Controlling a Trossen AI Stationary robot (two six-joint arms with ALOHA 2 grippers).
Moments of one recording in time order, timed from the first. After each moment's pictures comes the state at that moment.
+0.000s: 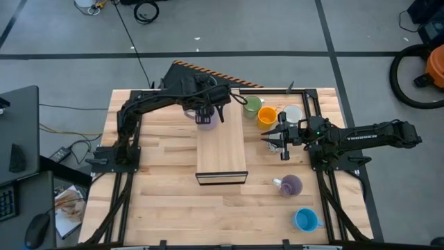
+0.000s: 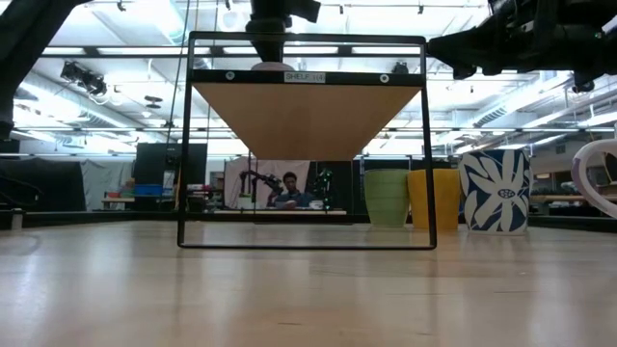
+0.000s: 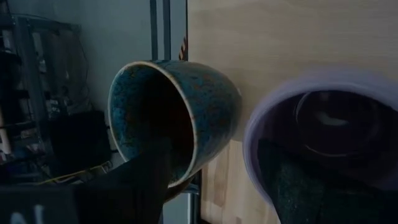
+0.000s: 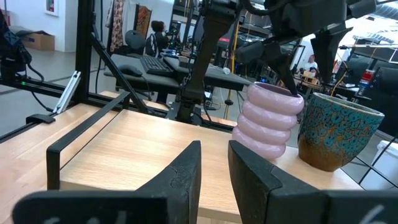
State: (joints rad) left arm 0.20 2.00 2.25 -1.52 -0.61 0.28; right arm -0.12 0.74 0.25 0.54 -0.15 -0.25
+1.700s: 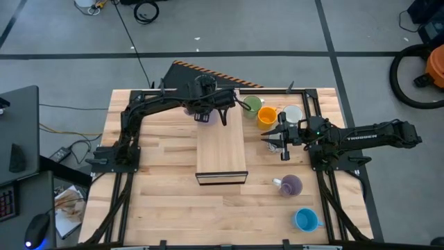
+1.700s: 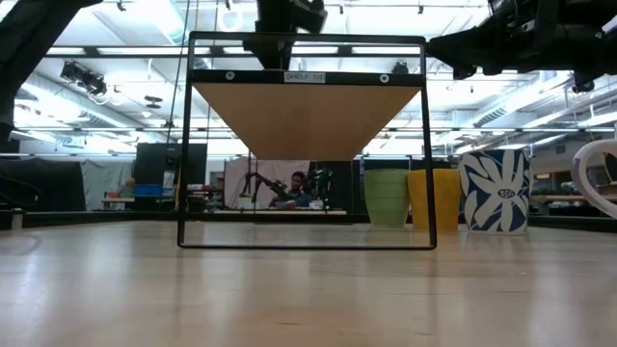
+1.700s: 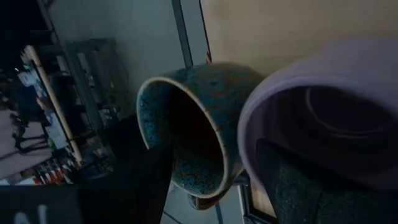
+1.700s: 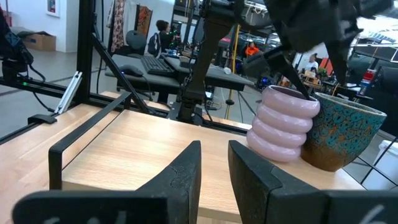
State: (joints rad) left arm 0.17 2.03 2.25 -1.50 -0.76 0.48; right arm -0.12 0.74 0.25 0.54 -0.15 -0.25
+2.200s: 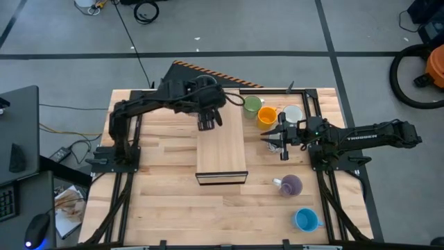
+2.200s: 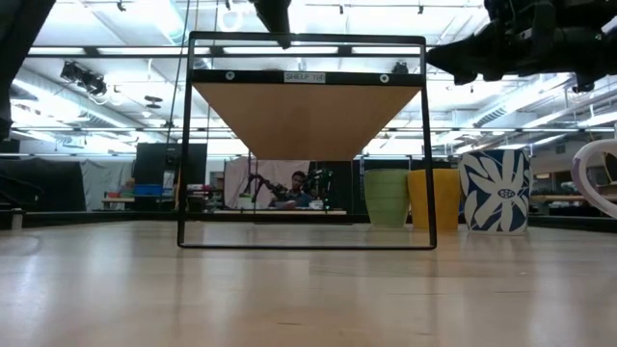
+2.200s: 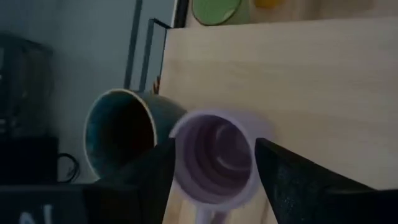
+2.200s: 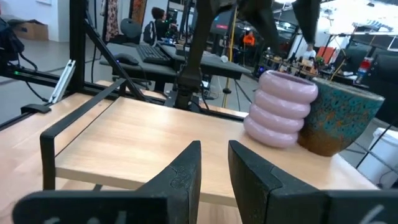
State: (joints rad) left arm 0.11 1.90 2.25 -1.45 -0.46 0.14; right arm -0.12 0.74 0.25 0.49 -0.12 -0.25
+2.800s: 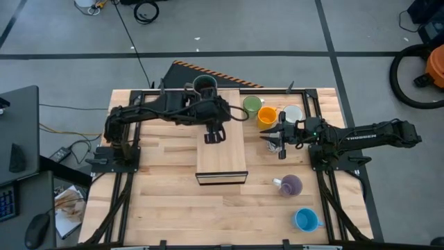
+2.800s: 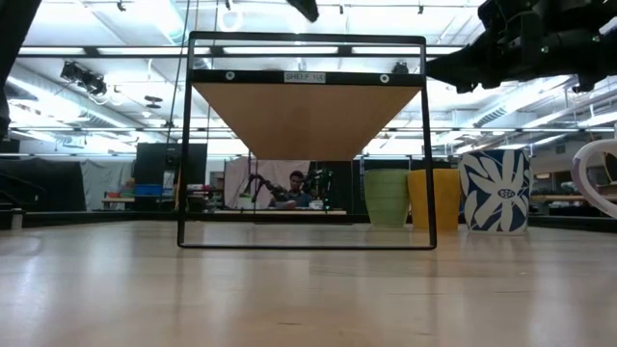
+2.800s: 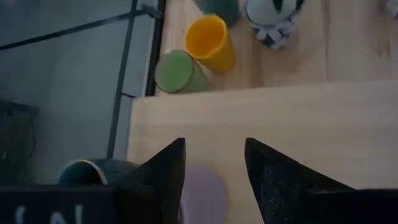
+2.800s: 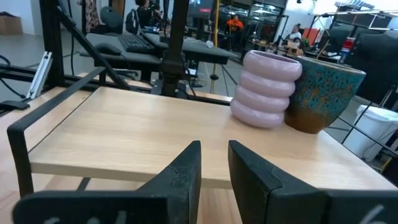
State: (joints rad) left arm 0.01 1.86 2.17 -1.24 -0.41 0.18; right arm -0.12 0.75 0.25 0.47 -0.04 -0.21
